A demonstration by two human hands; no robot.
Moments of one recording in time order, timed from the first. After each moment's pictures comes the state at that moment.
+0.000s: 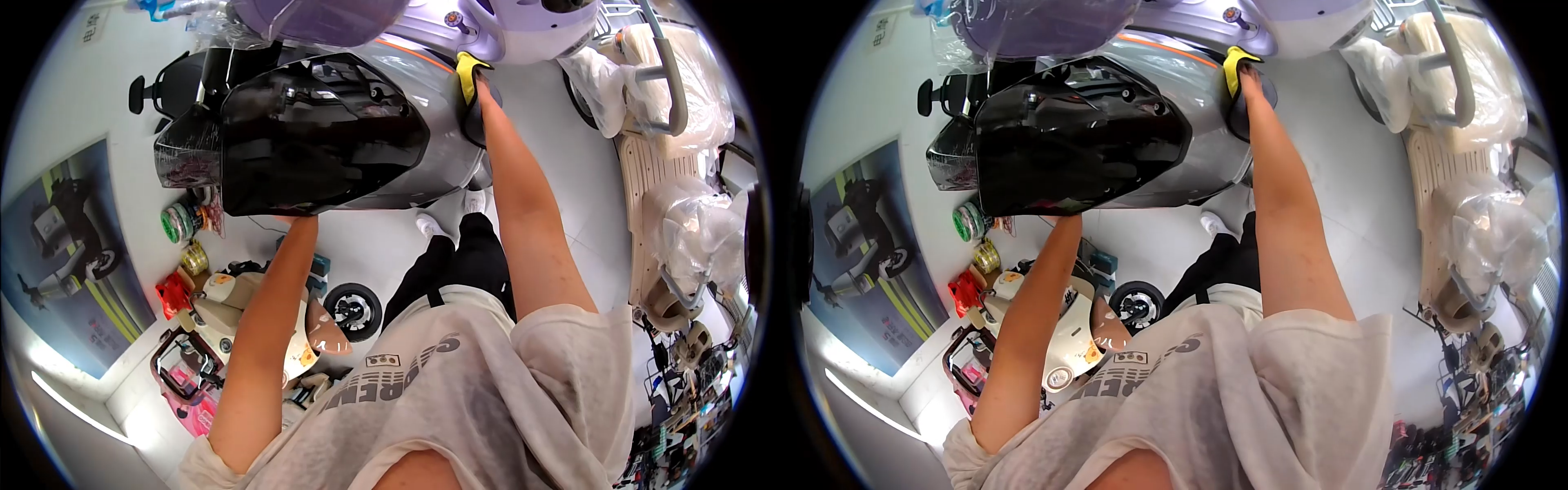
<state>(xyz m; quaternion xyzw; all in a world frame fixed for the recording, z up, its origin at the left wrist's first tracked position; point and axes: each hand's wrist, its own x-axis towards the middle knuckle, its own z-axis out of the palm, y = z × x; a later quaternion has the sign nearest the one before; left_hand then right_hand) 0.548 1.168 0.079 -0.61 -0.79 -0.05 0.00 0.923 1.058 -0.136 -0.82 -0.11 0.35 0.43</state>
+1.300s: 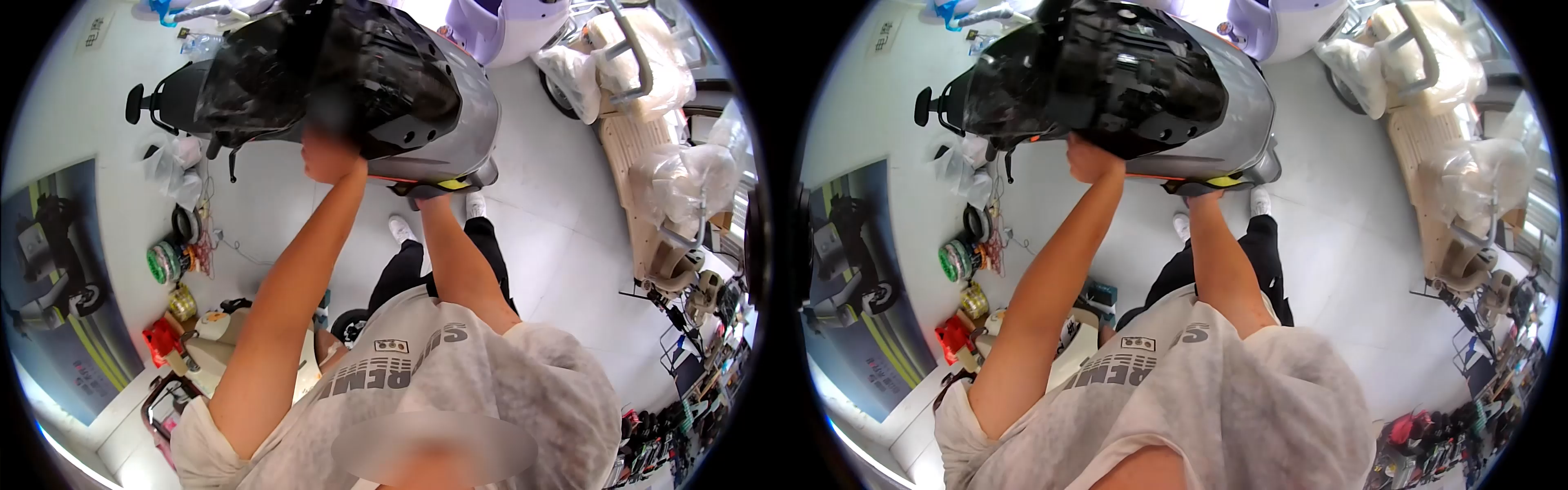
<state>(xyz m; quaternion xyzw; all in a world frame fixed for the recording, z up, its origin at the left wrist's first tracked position) 0.583 1.159 0.111 -0.72 -0.68 -0.09 -0.06 0.609 1.024 -0.141 -0.69 0.28 0.43 0.51</state>
